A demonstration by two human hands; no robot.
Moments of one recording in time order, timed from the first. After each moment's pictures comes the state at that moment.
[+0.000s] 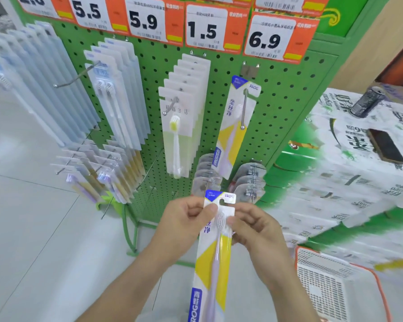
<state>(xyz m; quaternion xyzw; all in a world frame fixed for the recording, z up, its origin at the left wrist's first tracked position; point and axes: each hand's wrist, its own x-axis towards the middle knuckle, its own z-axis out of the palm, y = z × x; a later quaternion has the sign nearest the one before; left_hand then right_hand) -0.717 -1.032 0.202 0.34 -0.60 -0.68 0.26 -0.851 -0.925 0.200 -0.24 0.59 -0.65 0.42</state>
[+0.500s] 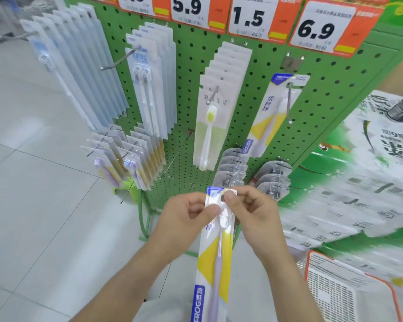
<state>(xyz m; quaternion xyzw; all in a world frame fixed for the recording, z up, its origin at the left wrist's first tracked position) -0.671 -1.043 0.194 0.35 -0.60 -0.67 0.27 -0.822 -0.972 0.205 -0.34 0.60 -0.62 0.37</state>
